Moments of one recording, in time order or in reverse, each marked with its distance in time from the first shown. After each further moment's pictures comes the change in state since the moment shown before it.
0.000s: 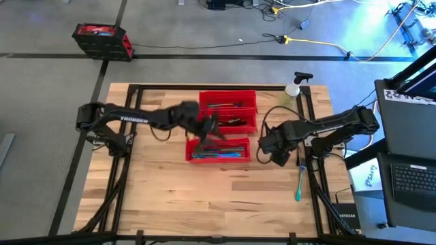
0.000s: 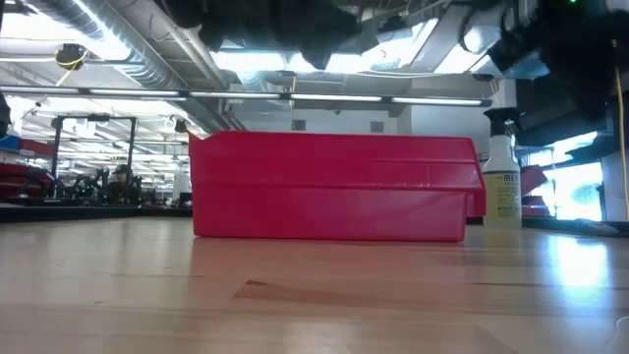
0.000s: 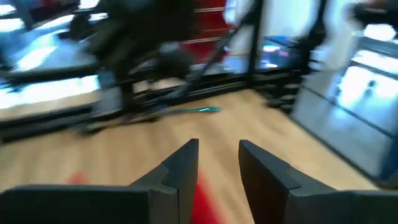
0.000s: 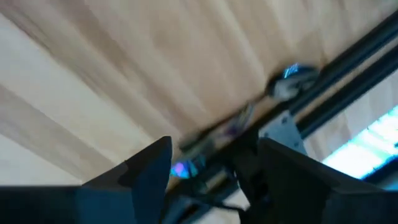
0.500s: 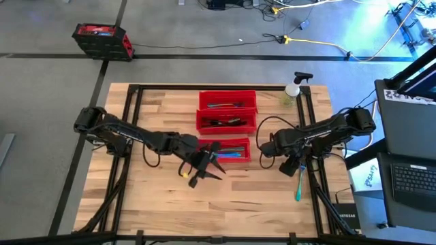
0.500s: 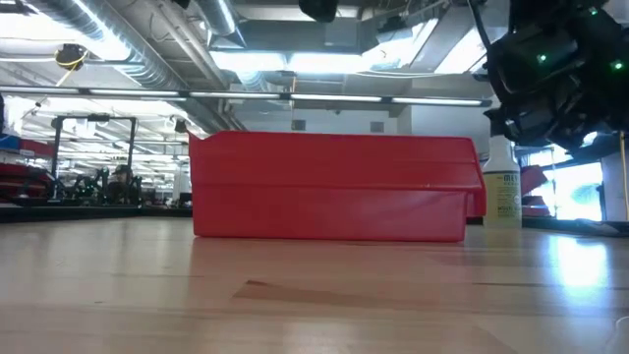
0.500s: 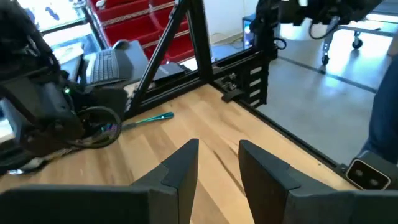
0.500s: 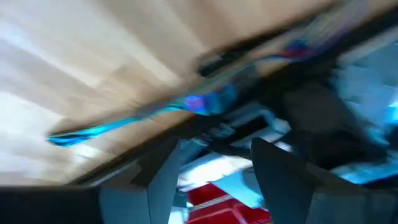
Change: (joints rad) left arm -0.315 0.018 0.000 0.005 -0.278 0.082; right arm -0.030 0.047 -0.324 0.159 -0.362 -0.093
